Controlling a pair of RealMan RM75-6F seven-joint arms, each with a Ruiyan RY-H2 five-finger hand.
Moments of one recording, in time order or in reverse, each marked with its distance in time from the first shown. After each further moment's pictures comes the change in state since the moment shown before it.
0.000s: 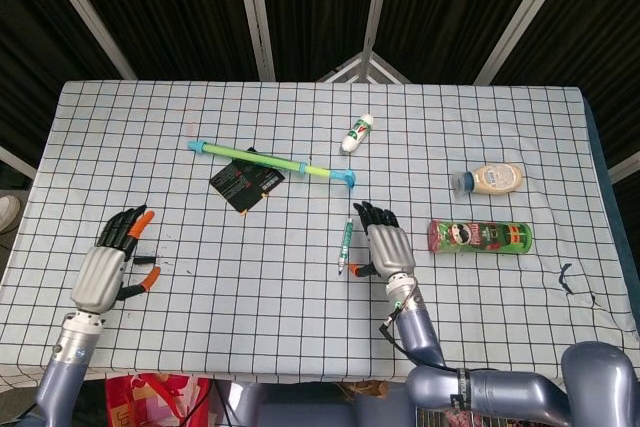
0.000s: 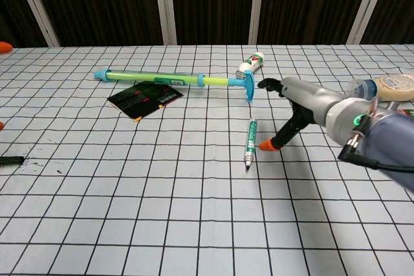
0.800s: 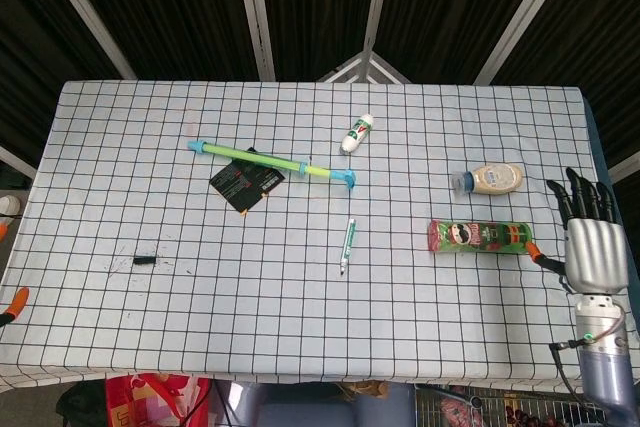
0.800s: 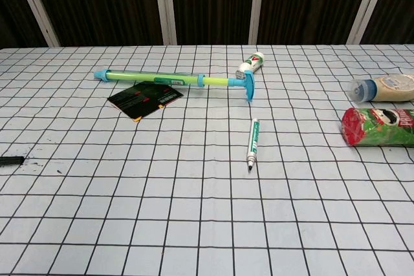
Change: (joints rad) left arm 0.222 0.433 0.028 -0.301 -0.116 0.122 0.129; right arm -0.418 0.637 -0.148 -0.099 -0.512 0.299 0.324
